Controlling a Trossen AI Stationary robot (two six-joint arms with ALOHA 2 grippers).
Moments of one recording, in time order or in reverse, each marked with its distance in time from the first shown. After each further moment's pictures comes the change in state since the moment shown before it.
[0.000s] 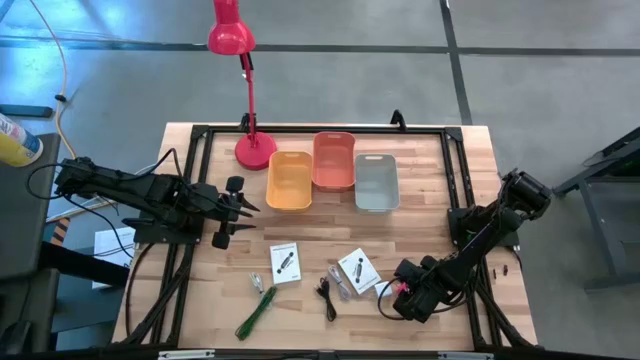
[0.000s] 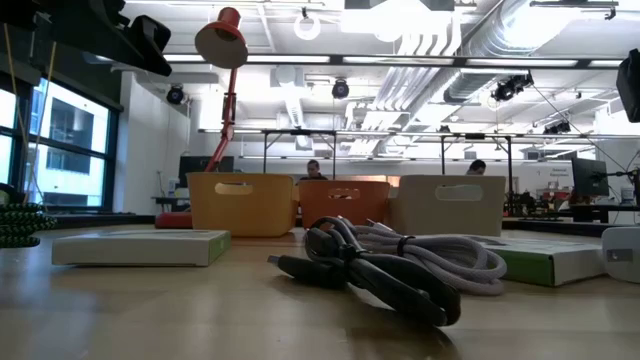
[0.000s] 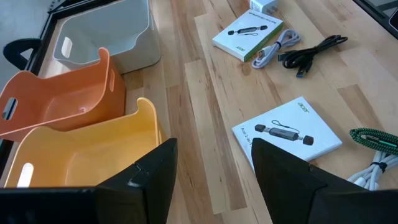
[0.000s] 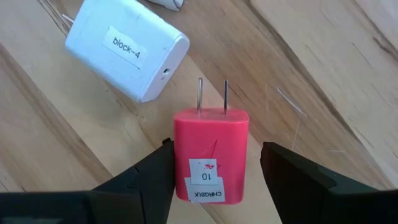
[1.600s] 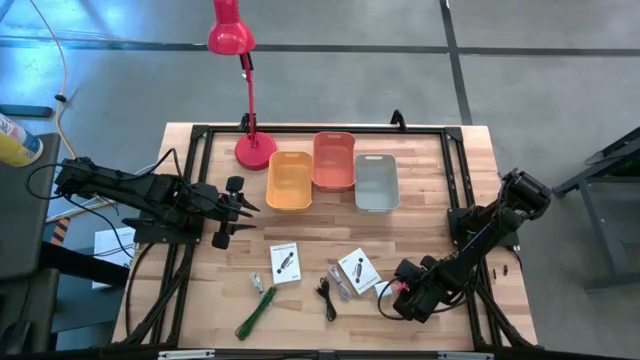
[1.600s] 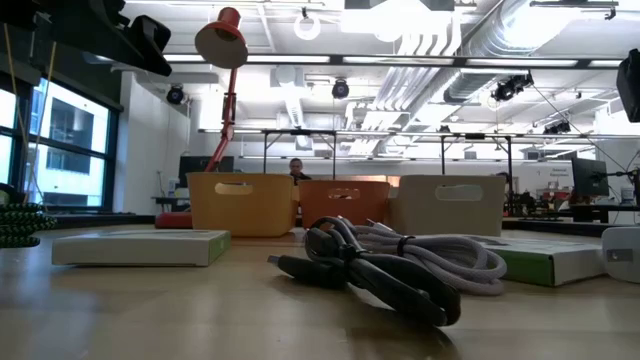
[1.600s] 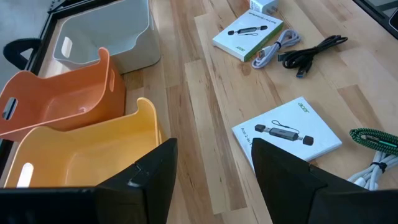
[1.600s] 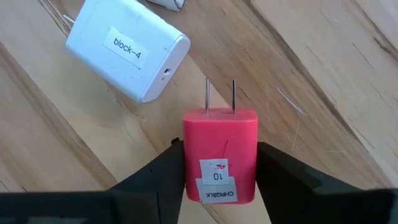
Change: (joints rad) left arm 0.000 0.000 0.000 0.000 0.000 -0.001; right arm 0.000 0.000 0.000 0.001 0.000 0.000
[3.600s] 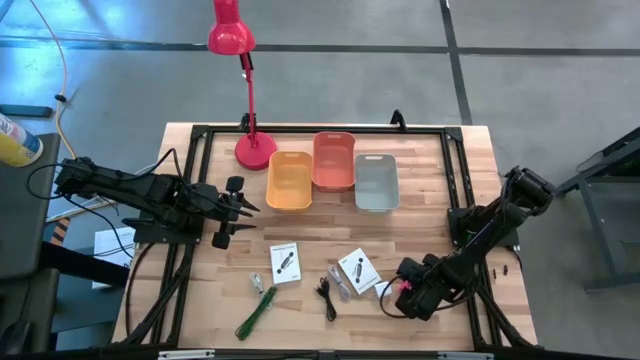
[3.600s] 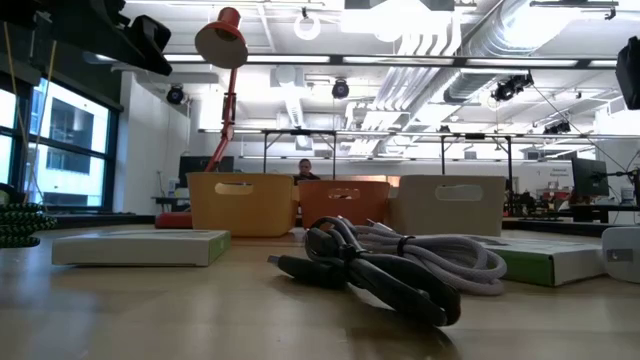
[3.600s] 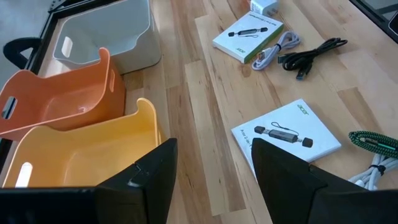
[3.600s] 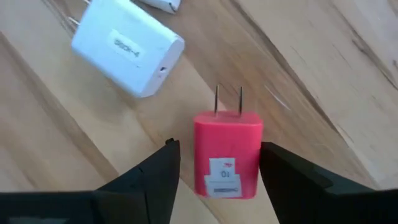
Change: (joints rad) left arm 0.000 0.000 0.000 0.004 0.000 -0.010; right arm 0.000 -0.039 0.000 -0.043 -0.002 -0.008
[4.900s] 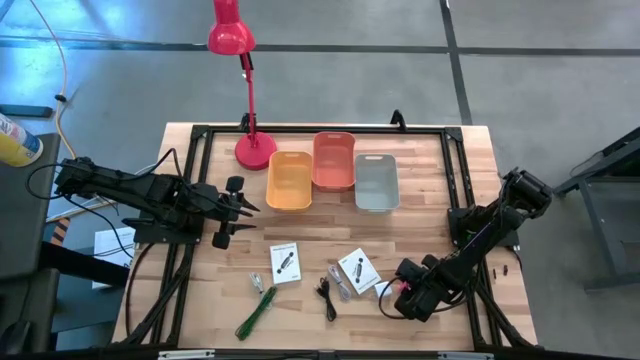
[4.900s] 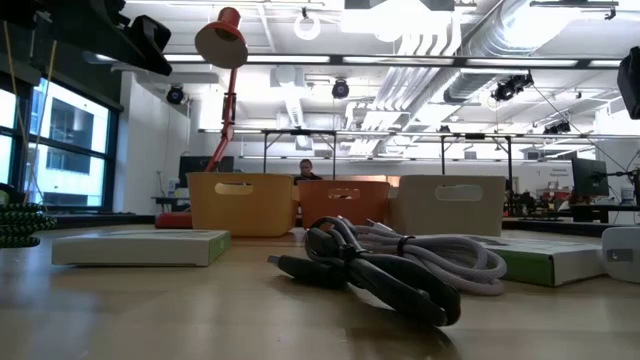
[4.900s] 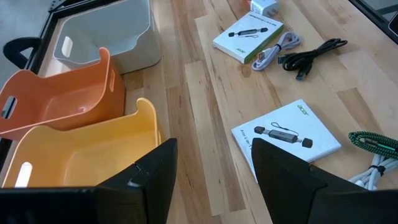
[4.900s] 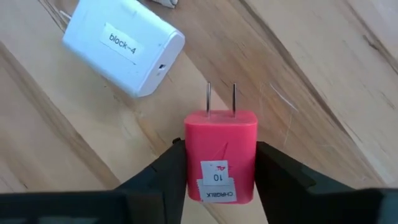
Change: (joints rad) left arm 0.000 0.000 0.000 0.000 0.000 -0.002; right arm 0.000 0.024 0.000 0.024 -0.014 0.007
